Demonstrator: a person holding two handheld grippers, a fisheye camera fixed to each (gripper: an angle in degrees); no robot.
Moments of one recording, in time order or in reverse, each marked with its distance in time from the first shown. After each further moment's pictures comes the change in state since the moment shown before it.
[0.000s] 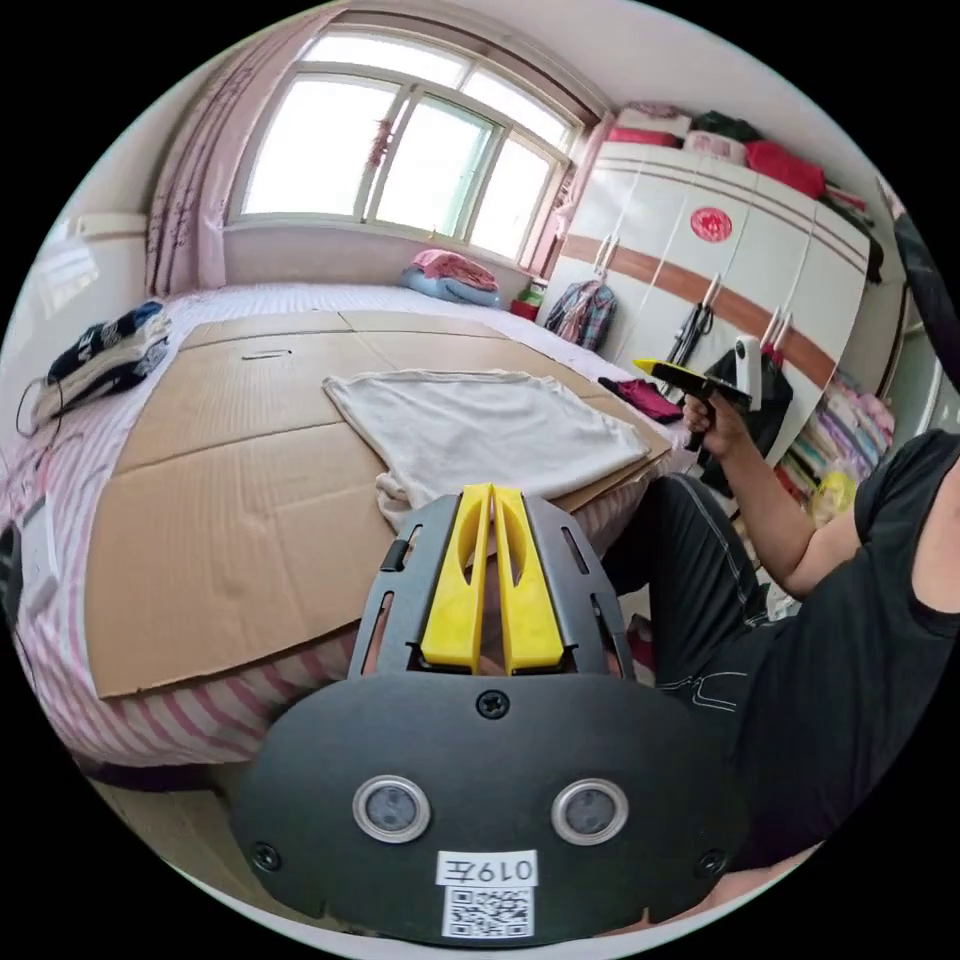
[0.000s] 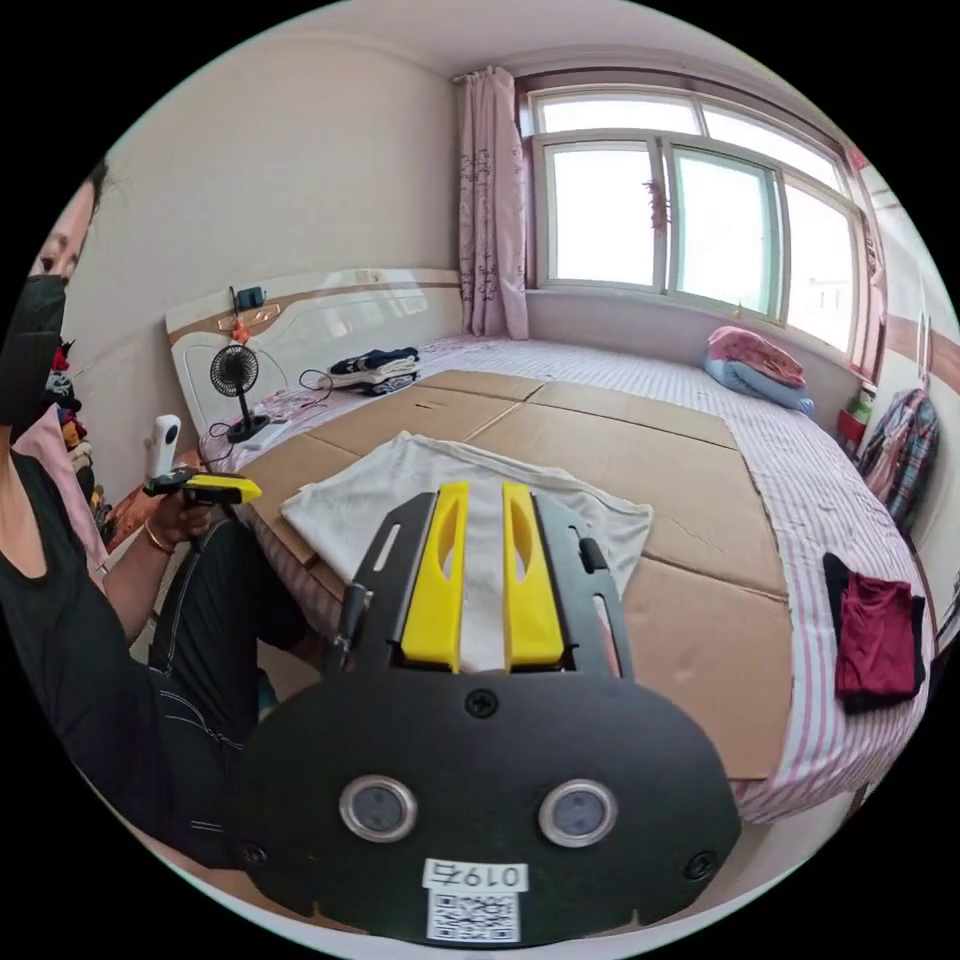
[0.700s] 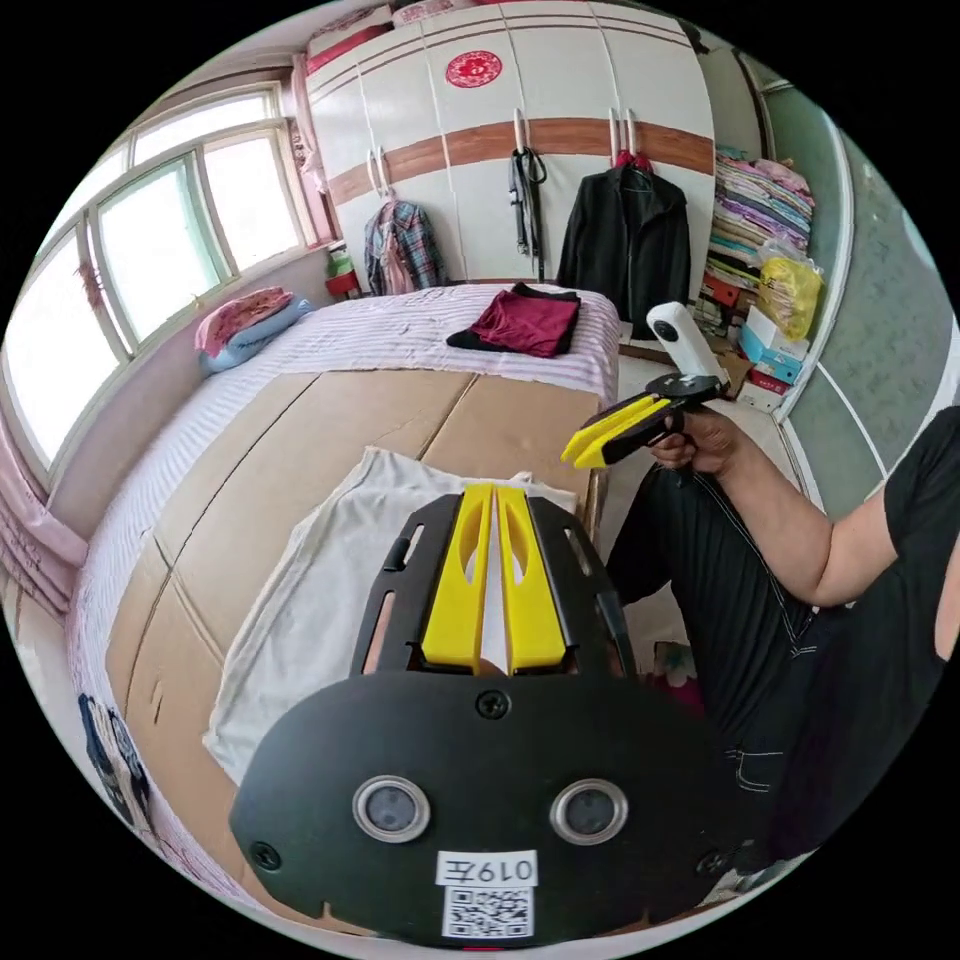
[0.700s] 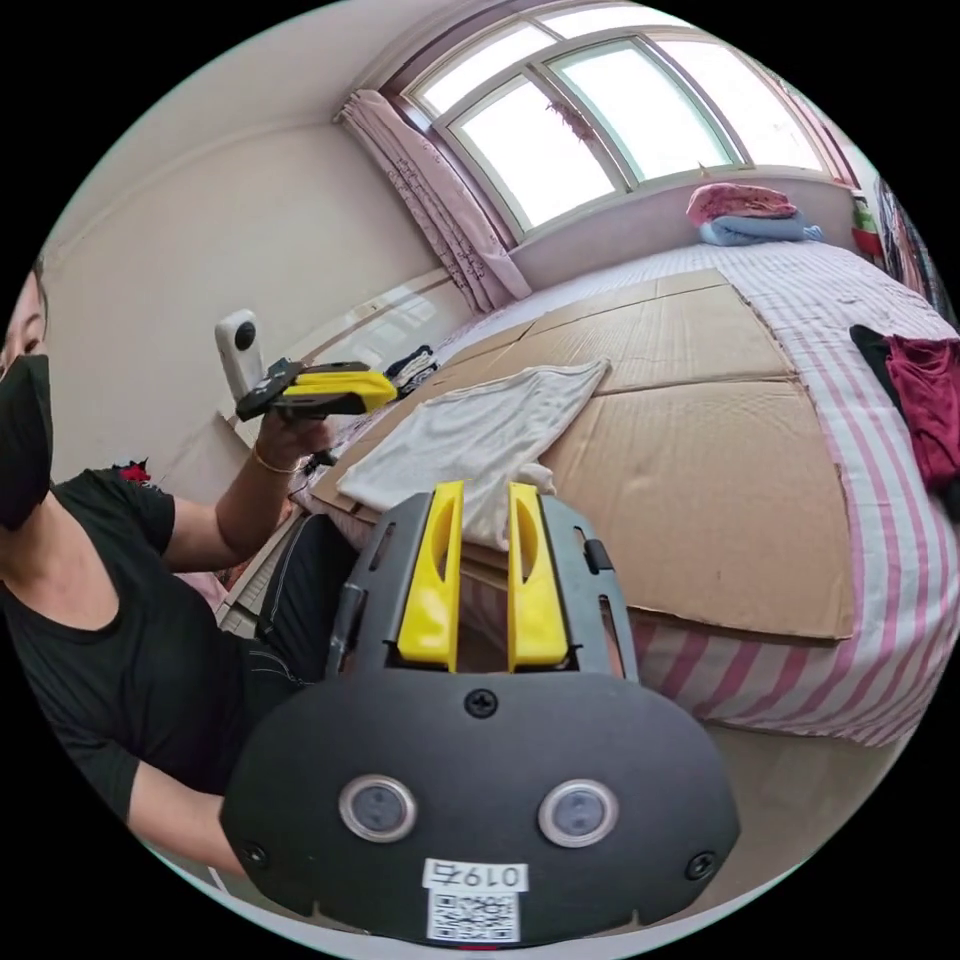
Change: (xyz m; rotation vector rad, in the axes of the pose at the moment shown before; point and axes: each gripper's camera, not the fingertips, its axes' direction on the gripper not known) left arm 0.320 -0.468 0.228 -0.128 0.204 0.592; right arm 0.248 0.144 -0.188 -0.098 -0.396 0.273
